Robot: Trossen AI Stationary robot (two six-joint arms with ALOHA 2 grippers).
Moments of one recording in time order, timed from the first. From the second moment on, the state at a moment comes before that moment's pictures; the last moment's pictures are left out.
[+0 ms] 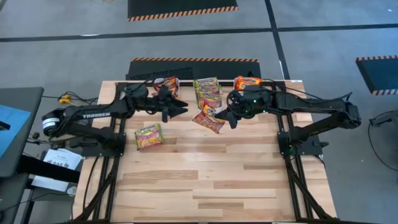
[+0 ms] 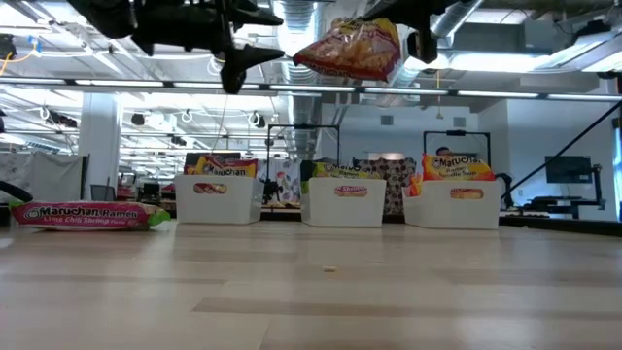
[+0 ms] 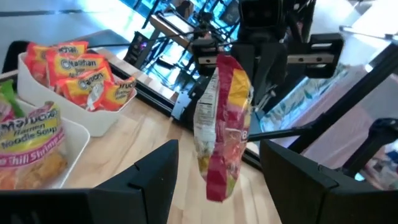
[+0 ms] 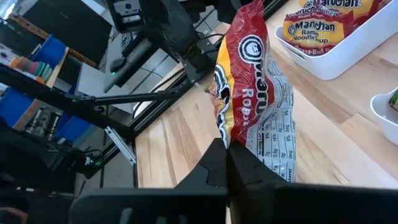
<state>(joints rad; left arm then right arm) 0.40 1.15 0.68 0.49 0.39 -0.60 -0.16 1.22 1.08 -0.26 -0.19 0.67</state>
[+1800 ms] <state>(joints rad) 0.36 1.62 1.07 0.42 0.66 -0.46 -0.20 1.31 1.11 -0.26 -0.29 0.66</state>
